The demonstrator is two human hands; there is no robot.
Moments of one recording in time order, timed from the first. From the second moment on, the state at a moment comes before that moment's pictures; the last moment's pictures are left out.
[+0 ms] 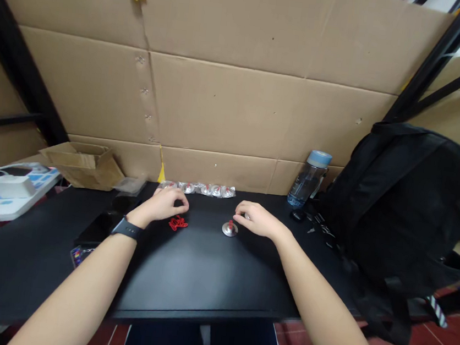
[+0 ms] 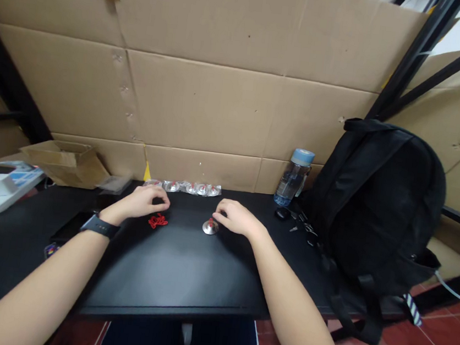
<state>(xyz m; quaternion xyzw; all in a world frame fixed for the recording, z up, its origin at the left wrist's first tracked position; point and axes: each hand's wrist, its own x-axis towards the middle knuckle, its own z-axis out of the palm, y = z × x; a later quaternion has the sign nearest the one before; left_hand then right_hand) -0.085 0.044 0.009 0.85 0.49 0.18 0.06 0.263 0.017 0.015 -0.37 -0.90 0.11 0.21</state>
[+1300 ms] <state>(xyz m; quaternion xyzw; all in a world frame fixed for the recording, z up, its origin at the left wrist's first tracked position) -0.026 0.017 0.004 0.85 0.39 0.33 0.15 0.295 0.036 0.002 -0.49 -0.82 0.12 0.26</state>
